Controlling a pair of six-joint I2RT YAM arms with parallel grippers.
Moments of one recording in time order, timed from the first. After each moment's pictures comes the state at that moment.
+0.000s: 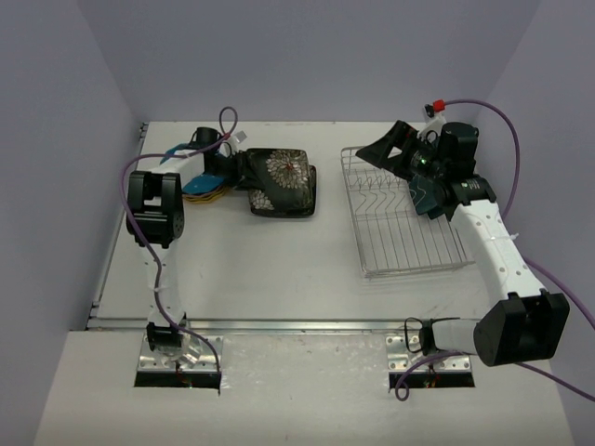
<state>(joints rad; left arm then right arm) -0.03 2.21 1.65 -0.51 0.90 -0.28 0.09 1.29 1.14 -0.19 -0.53 0.62</state>
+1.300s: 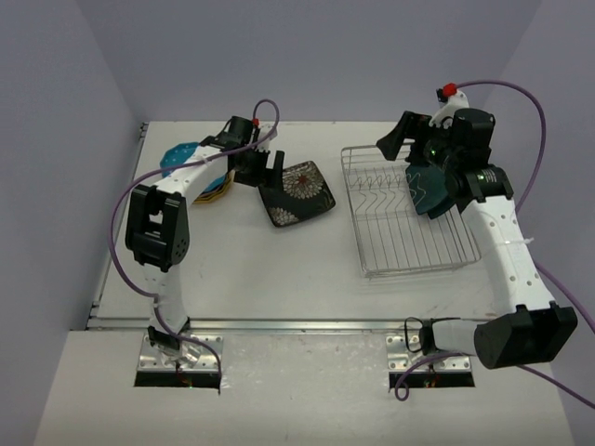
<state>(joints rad) -0.27 1.97 1.63 -0.66 0.32 -0.08 0.08 1.27 1.31 -0.39 -0.26 0.30</state>
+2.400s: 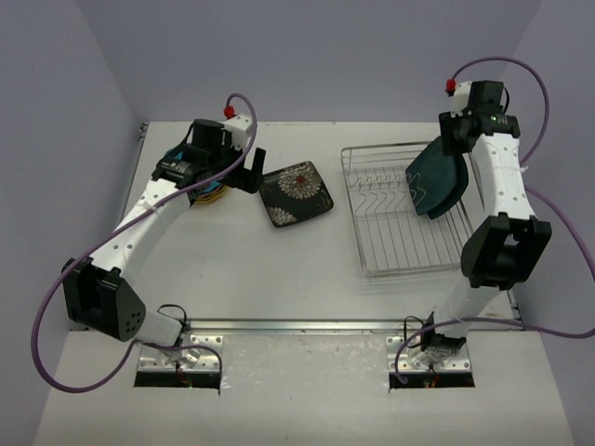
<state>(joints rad) -0.30 1.42 1.35 -0.59 0.14 0.04 -0.15 1.78 1.76 -0.77 0.06 -0.30</state>
